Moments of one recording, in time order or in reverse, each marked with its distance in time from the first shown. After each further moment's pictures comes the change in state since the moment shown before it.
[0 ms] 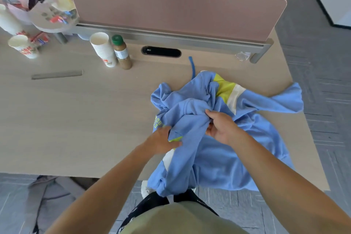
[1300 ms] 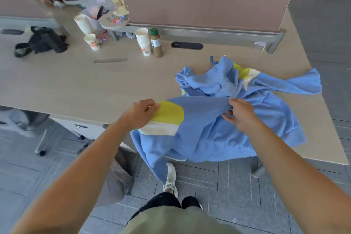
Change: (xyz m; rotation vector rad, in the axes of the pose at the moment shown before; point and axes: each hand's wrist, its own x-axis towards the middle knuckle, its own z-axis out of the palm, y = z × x) left_hand -0.220 -0.011 -0.014 0.168 0.528 0.032; right_hand -0.108 0.084 -0.044 -0.093 0.120 -0.288
